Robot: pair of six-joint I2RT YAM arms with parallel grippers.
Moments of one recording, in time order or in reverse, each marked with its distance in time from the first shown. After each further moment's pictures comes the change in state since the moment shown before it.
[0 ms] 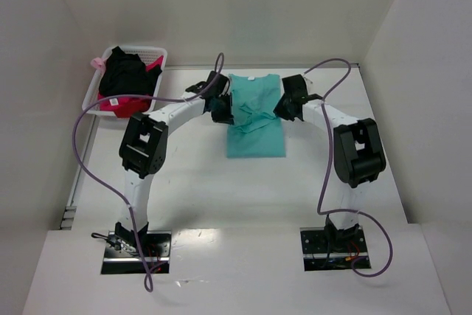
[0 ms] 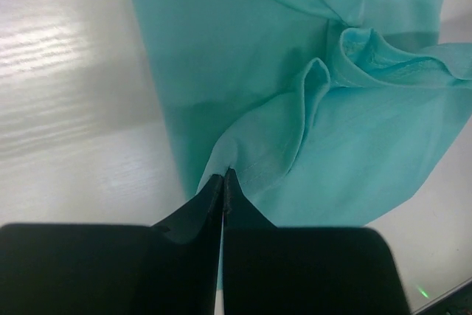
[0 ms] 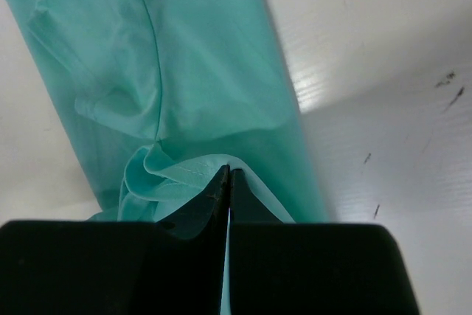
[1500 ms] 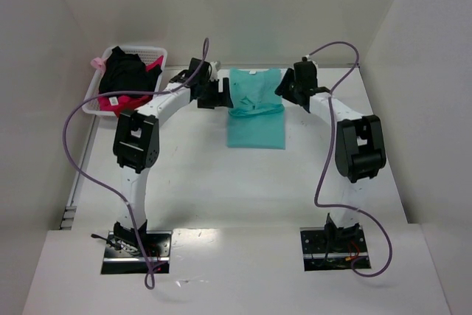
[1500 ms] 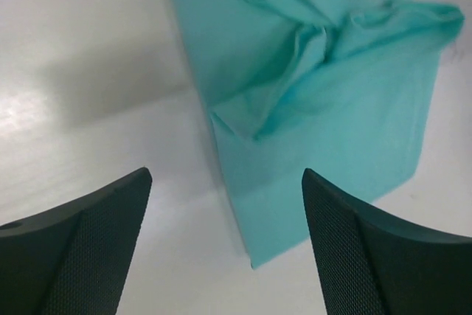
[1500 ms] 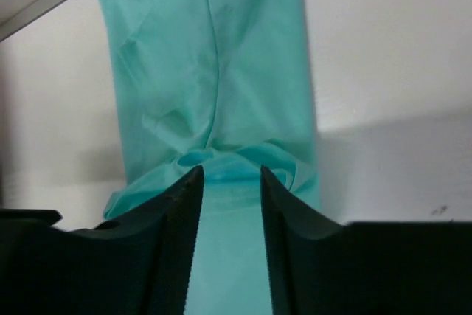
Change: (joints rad) left arm 0.129 0.051 0.127 0.033 0.111 0.166; right arm -0.082 0.071 0.125 0.179 -0.096 -0.166
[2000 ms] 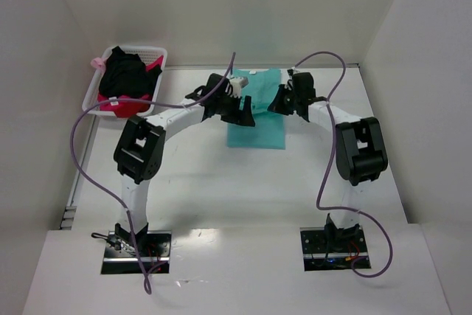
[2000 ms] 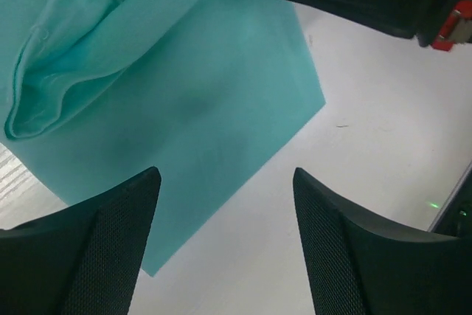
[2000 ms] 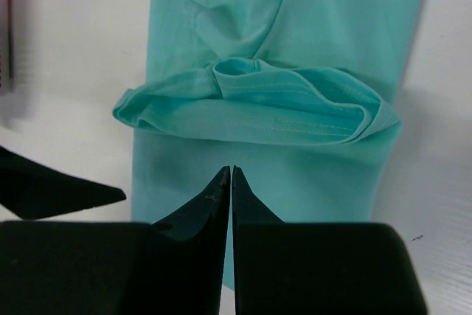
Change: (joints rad) left arm -0.160 -0.151 -0.264 0.225 0.183 0.068; right arm 0.018 -0.066 -0.161 0.059 -0.306 -0.125
